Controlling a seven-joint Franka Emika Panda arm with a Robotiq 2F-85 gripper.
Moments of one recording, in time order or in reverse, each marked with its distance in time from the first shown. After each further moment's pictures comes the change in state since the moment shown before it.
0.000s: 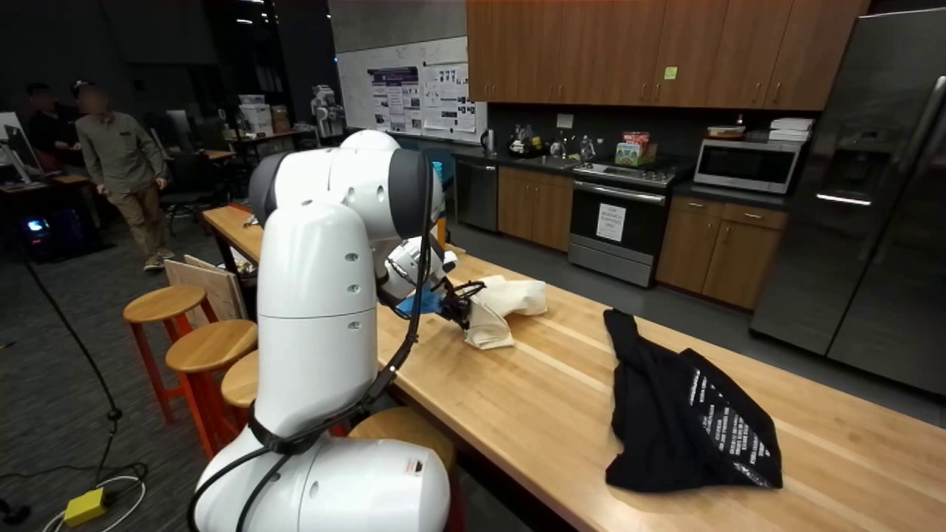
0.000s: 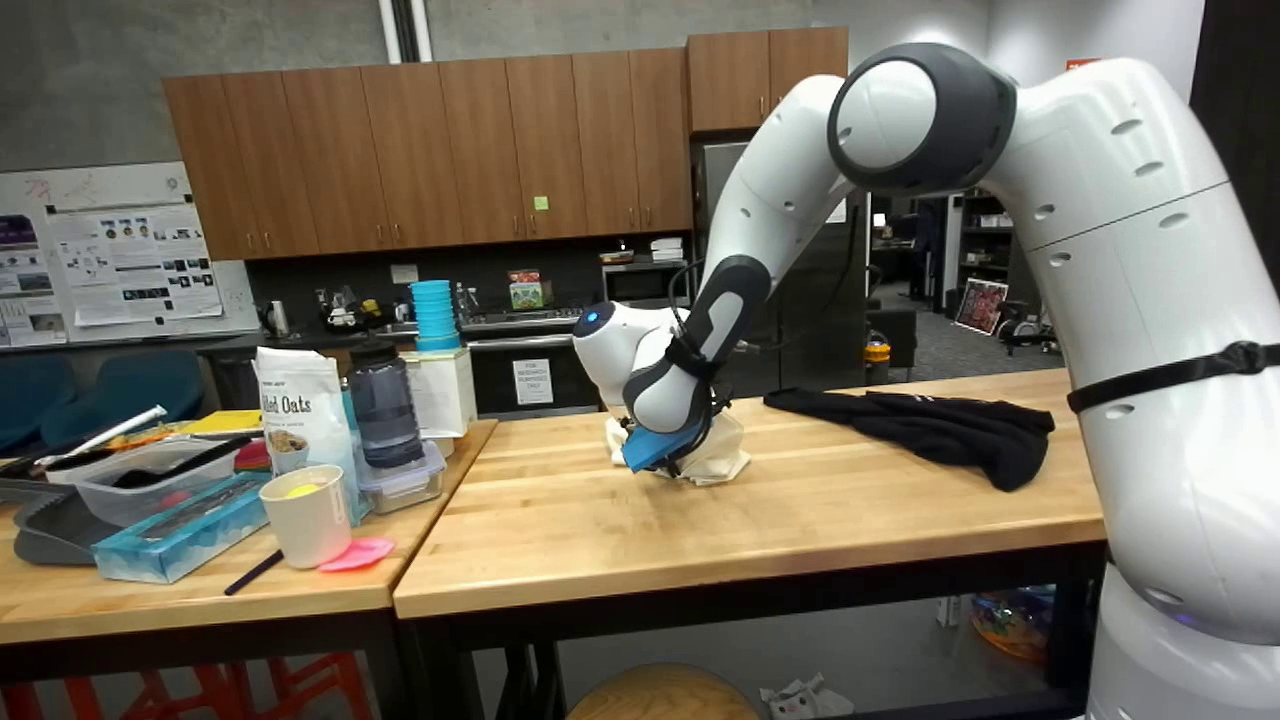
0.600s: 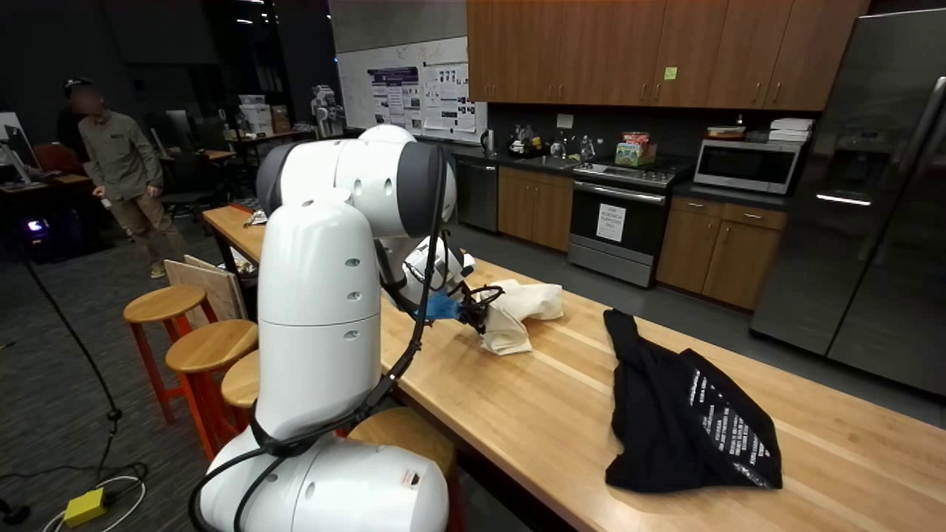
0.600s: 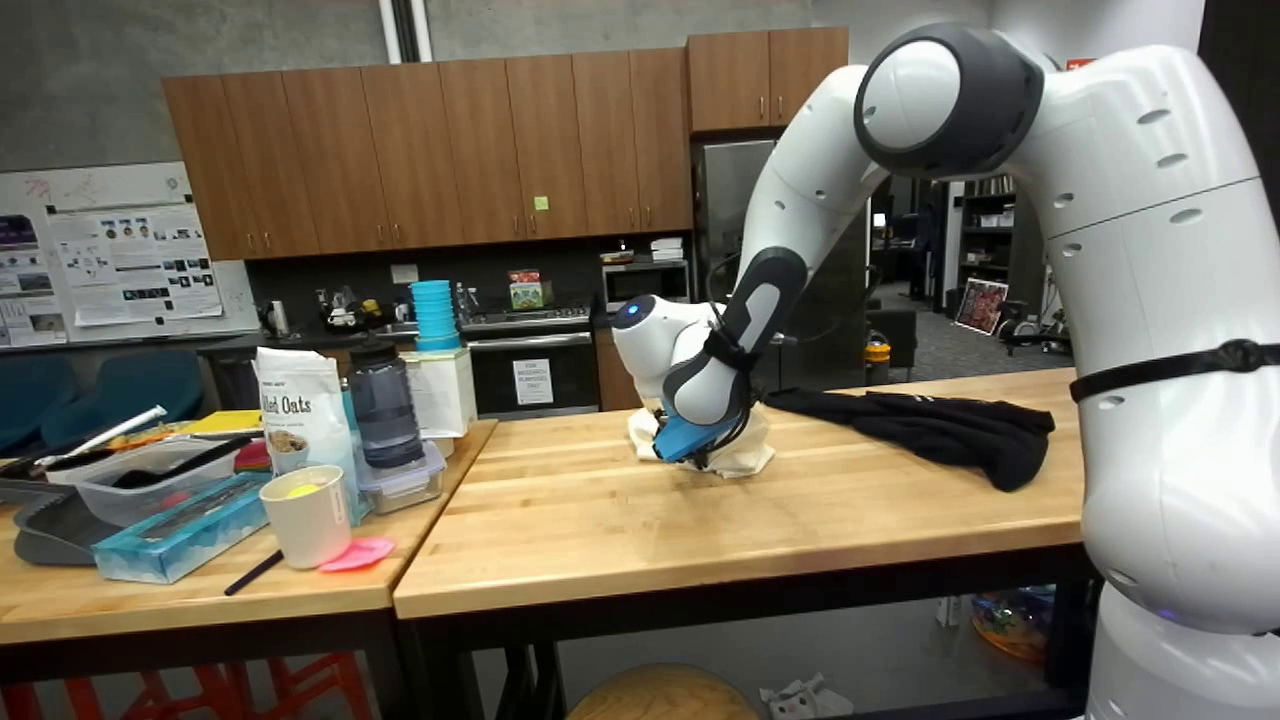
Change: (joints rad) arm -0.137 -0.059 0.043 -0.089 -0.057 0.078 -0.004
